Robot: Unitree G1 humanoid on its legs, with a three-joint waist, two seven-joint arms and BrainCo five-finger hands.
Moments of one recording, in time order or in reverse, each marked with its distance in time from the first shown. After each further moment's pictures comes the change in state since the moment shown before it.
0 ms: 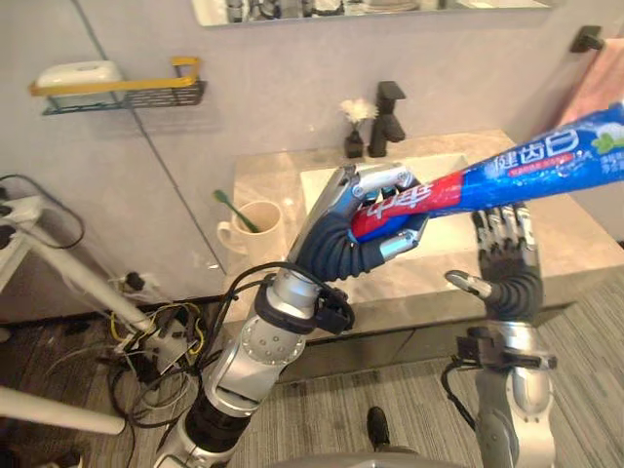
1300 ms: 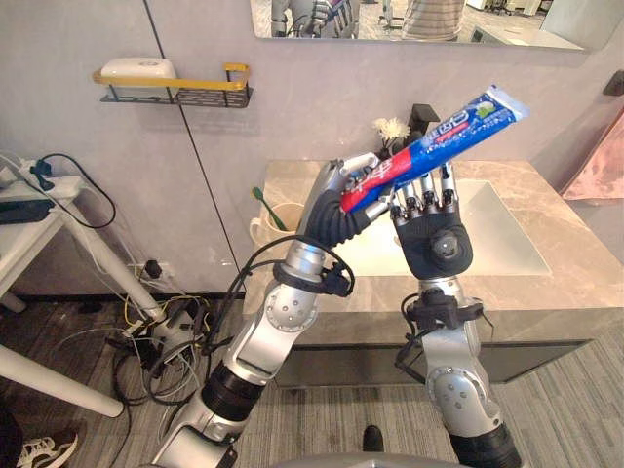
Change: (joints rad) left arm -0.091 -0.023 0.005 0.275 0.039 0.078 0.140; right arm -0.265 -0.034 0.314 0.069 0.573 0.000 0.018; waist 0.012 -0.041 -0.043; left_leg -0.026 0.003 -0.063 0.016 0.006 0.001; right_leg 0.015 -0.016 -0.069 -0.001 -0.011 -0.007
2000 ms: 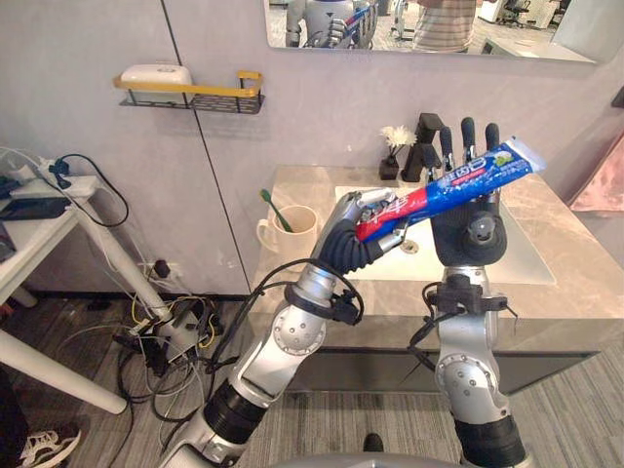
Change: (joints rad) left arm 0.085 0.002 -0.093 0.001 -0.058 -0.029 -0.024; right arm -0.033 0.002 -0.114 0.039 0.000 -0.058 -0.056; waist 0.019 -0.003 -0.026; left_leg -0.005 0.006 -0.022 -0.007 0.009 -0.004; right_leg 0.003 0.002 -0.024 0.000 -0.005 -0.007
